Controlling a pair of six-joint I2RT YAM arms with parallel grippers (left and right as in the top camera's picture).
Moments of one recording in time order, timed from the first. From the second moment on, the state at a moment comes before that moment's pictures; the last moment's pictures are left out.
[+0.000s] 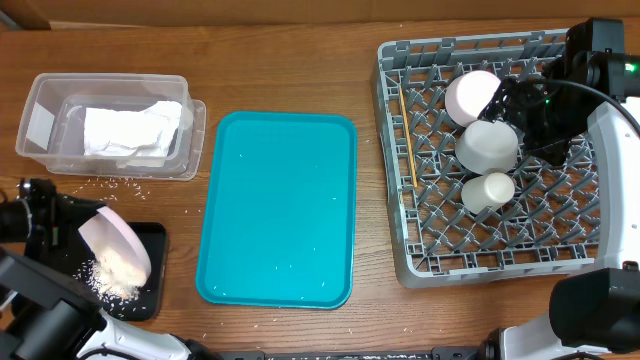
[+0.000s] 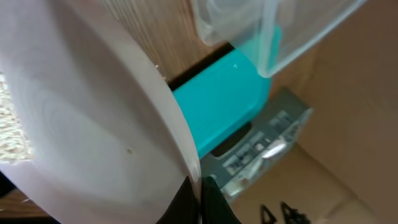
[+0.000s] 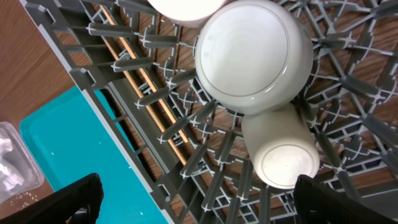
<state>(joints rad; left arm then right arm) 0.93 1.90 1.61 -1.61 0.75 -0.09 -0.13 1.72 1.78 -1.40 -0.26 0.42</state>
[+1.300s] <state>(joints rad) 1.29 1.90 1.61 -1.69 1.11 0.09 -0.14 1.72 1.78 -1.40 -0.26 0.42</state>
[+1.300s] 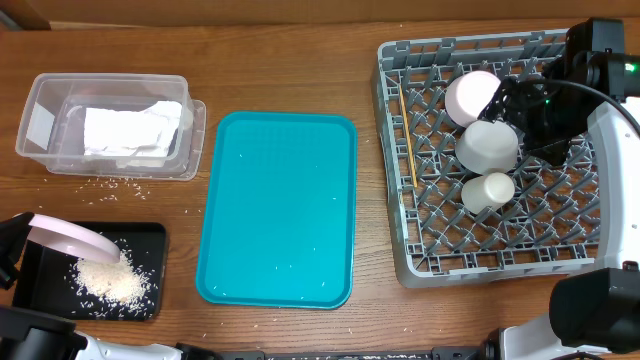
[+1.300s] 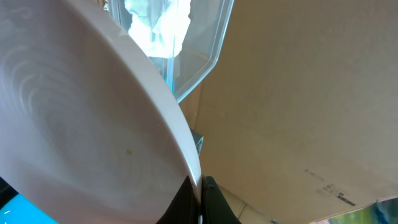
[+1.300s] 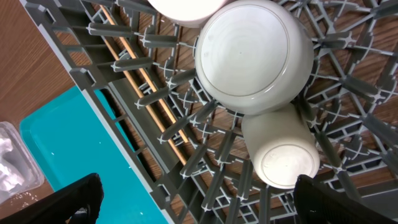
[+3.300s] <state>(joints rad) -0.55 2.00 1.90 -1.56 -0.15 -0.83 -0.14 1.72 1.78 -1.40 -0.26 0.42</state>
